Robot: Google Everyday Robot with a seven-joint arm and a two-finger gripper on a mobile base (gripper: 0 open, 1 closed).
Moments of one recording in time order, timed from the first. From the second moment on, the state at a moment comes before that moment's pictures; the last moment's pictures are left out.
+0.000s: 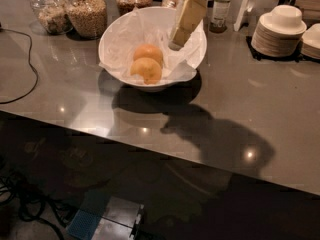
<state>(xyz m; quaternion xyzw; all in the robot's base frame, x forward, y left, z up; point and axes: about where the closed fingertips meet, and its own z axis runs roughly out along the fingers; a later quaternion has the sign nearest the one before) 0.627 -0.029 1.023 -0.68 0.65 0.04 0.33</state>
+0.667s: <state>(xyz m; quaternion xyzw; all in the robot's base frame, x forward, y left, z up) 0.651 0.003 1.035 -0.54 0.73 0.05 0.41</state>
